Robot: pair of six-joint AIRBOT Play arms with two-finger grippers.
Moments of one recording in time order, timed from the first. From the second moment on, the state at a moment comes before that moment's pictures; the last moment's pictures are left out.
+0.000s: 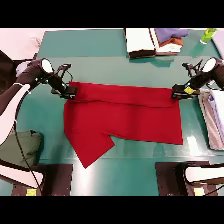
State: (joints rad) left arm -0.13 -1.60 1.42 1.34 -1.28 -1.50; right arm -0.16 -1.52 1.36 -1.41 1.36 1.49
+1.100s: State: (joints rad) left arm -0.13 -0.97 0.55 1.21 -1.17 -1.69; right arm -0.34 -0.96 0.82 -1.41 1.39 1.49
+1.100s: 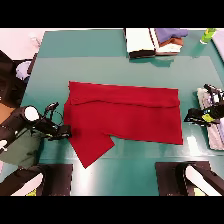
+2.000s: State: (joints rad) left arm -0.33 -0.96 0.56 1.17 -1.06 -1.68; right arm -0.39 -0.95 0.58 -1.41 1.42 1.49
